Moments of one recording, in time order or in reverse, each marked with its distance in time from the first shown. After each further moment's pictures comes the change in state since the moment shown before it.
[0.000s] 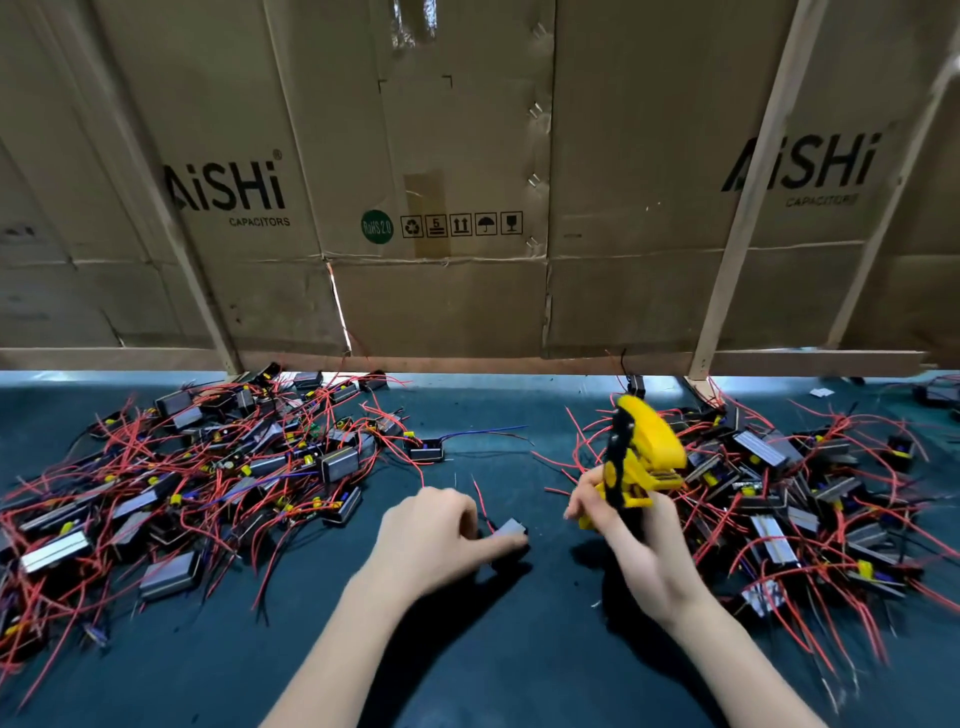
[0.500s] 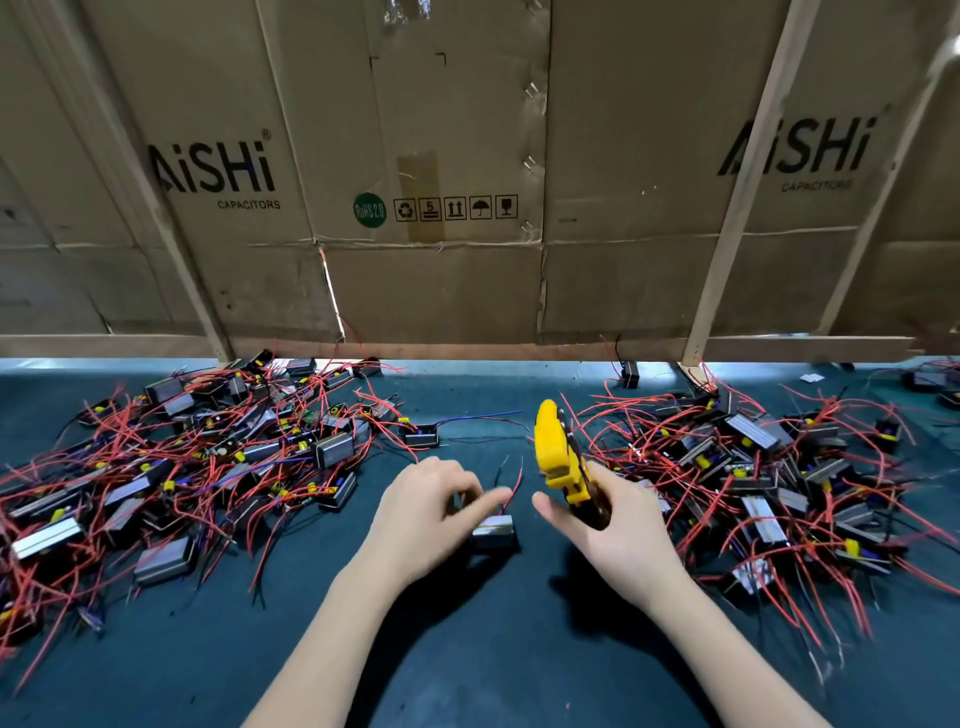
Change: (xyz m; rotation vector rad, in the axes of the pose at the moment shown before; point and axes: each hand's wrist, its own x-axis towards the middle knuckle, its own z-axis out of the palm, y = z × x) left_hand 0.002 -0.015 0.009 -0.263 0.203 0.279; right_hand -0.003 -0.005 0.007 -0.327 -0.018 0.101
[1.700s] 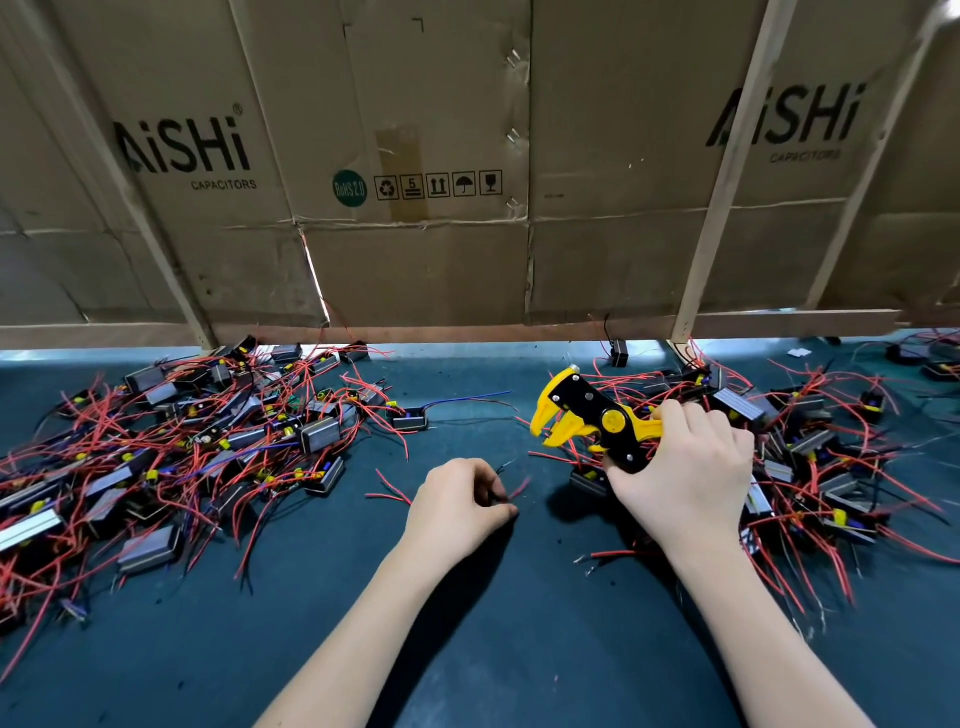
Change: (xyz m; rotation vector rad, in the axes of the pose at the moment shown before) left_hand 0.007 0.036 0.026 -0.151 -0.138 -0.370; right_hand 0.018 0.031 -0.036 -0.934 0.545 -0.070
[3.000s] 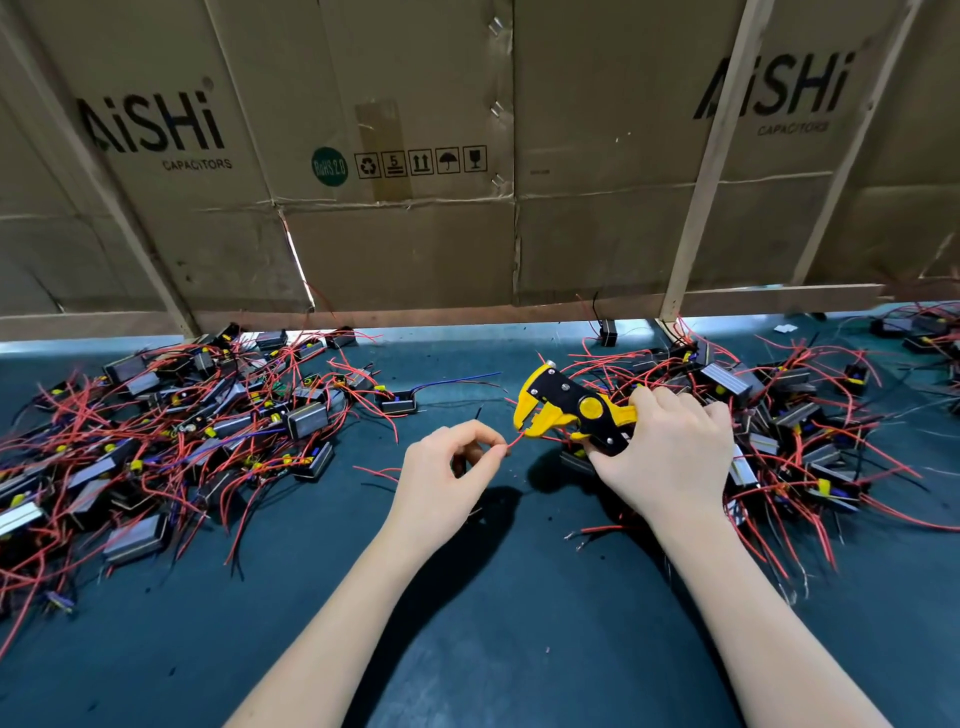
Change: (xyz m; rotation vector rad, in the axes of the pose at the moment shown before) left_hand -0.008 -0.002 -0.003 -0.324 0.167 0.245; right_hand -0.001 -0.002 0.001 -0.073 -0.094 -0.071
